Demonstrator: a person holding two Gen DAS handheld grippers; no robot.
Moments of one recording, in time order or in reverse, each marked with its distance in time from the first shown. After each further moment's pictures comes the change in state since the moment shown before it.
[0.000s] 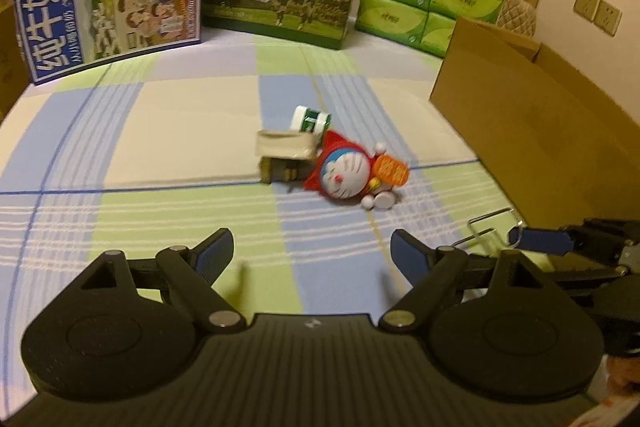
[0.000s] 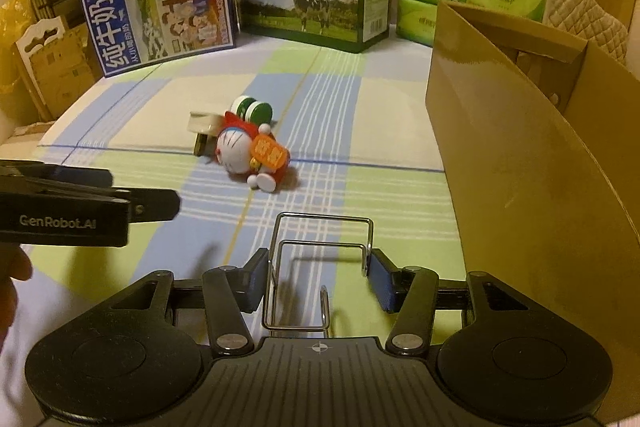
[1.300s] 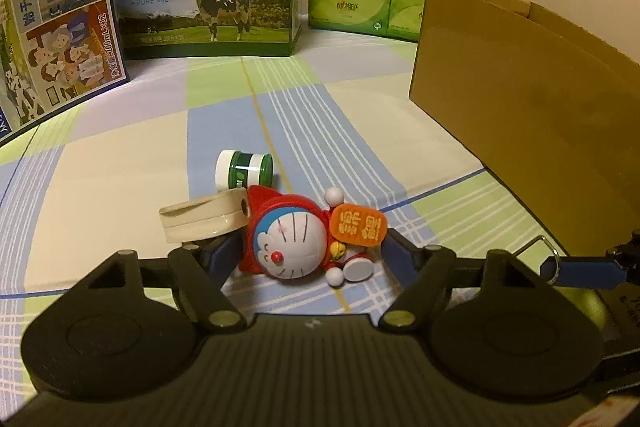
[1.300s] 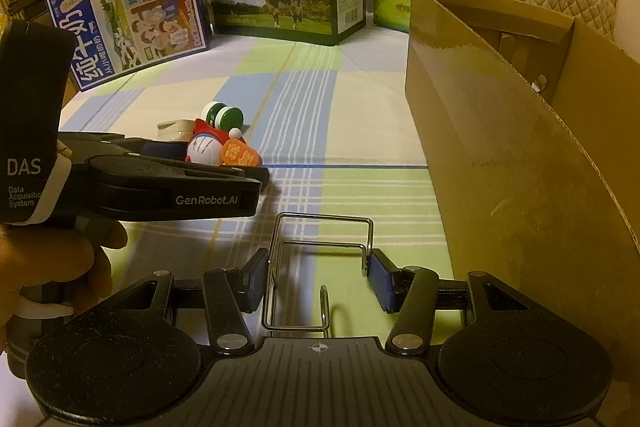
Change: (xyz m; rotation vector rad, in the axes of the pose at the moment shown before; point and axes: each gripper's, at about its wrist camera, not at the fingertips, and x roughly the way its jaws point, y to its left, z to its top) left arm 0.080 -0.038 0.027 0.185 -0.009 0.000; right arm 0.010 -0.013 0.009 0.070 0.029 -0.023
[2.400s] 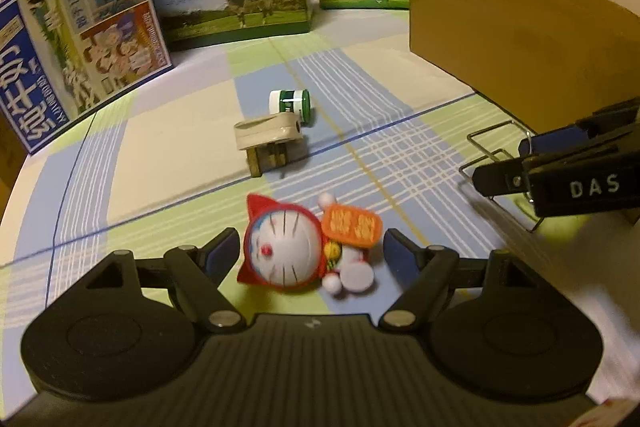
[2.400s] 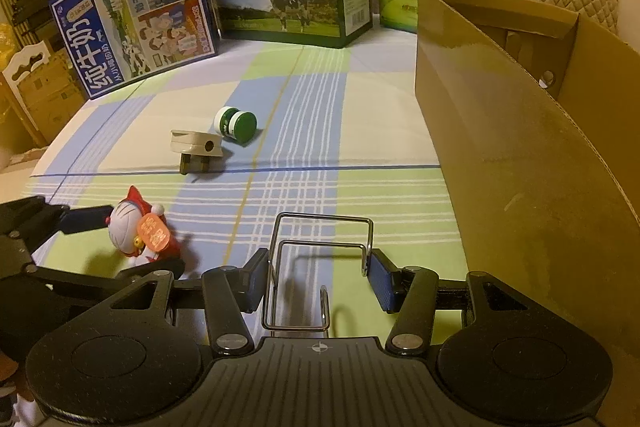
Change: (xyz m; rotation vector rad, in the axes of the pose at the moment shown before) left arm -0.066 0.005 -0.051 0.121 0.031 0.088; right arm -0.005 0.005 -0.001 0.027 -0.004 0.033
